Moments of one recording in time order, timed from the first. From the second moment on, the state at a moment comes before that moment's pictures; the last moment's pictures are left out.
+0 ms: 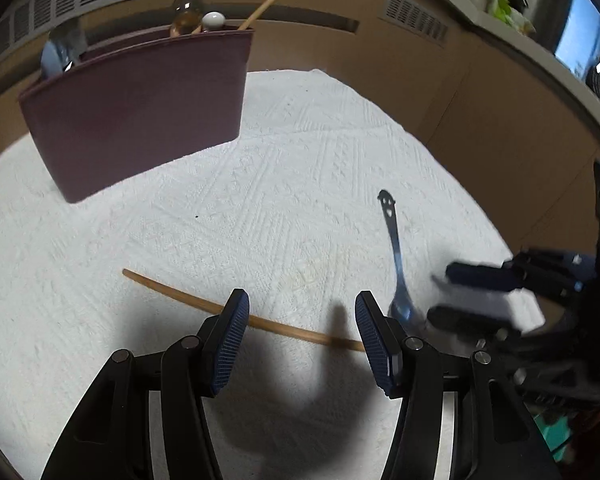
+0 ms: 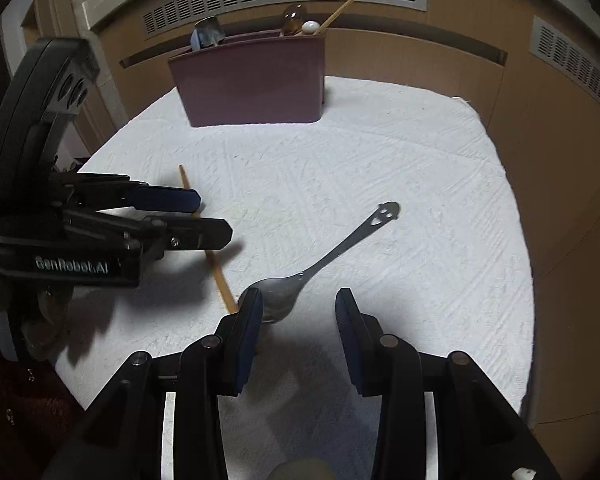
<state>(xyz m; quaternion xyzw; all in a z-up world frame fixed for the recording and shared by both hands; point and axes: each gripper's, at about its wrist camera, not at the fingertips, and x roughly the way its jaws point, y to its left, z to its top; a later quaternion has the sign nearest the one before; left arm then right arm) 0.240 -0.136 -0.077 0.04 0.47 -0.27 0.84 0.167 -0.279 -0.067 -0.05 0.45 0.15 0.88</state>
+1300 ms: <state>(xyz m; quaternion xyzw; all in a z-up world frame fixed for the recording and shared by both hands) 0.254 -0.079 -0.083 -0.08 0.53 -0.25 0.81 0.295 -0.292 -0.076 0.00 0.49 0.20 0.85</state>
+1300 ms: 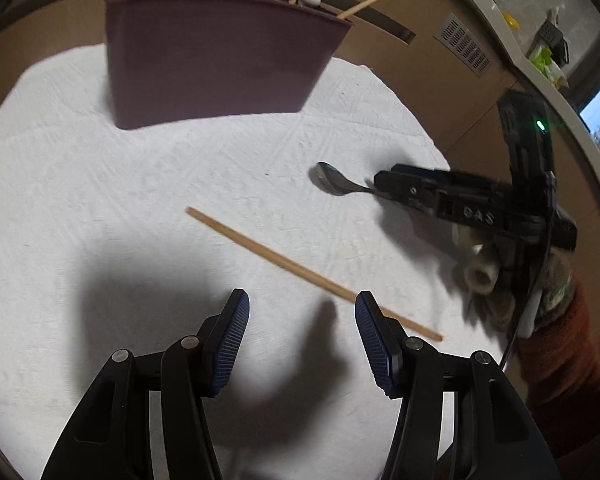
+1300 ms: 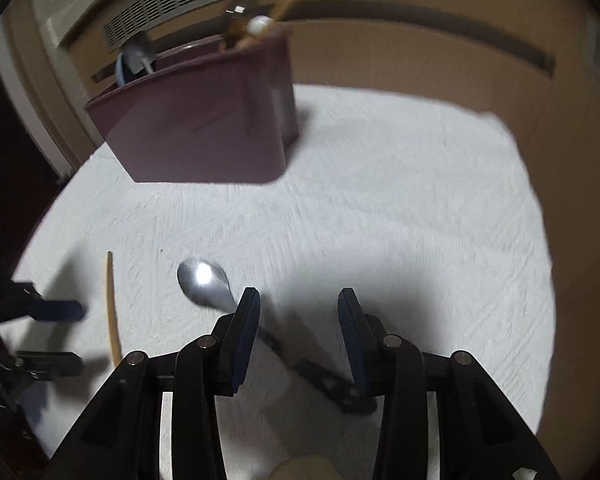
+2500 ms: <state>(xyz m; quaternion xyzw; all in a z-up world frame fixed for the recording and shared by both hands) 0.259 -0.028 -0.089 -0.02 0.49 -0.15 0.86 0.288 -0.219 -0.072 -0.11 0.47 0.22 0.85</state>
